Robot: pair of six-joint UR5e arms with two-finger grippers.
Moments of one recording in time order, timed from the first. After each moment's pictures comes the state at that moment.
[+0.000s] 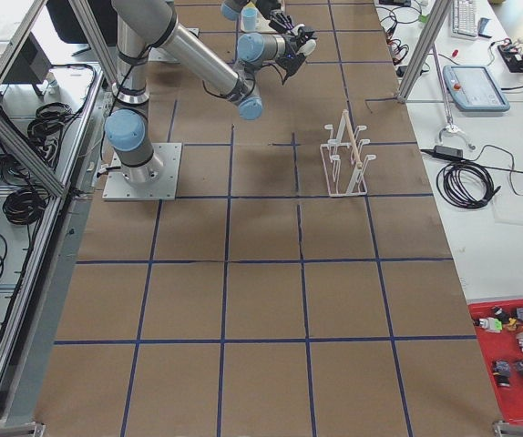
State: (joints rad) left arm -1.69 -1.79 -2.21 0.33 0.92 -0.03; right arm 1.74 -1.21 2.09 -3.52 -1.05 1.60
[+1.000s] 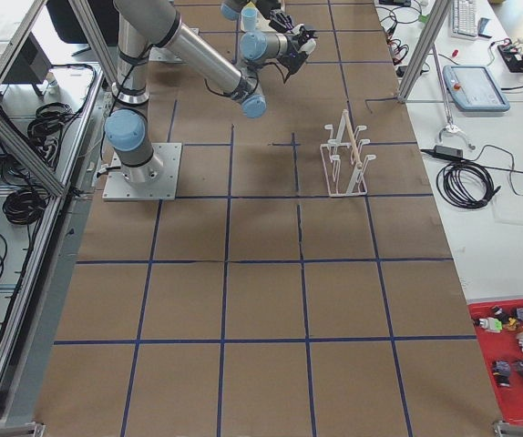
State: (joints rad) left arm -1.69 -1.79 -2.21 0.33 0.92 -0.05; right arm 1.75 -1.21 2.07 -3.50 -1.05 1.60
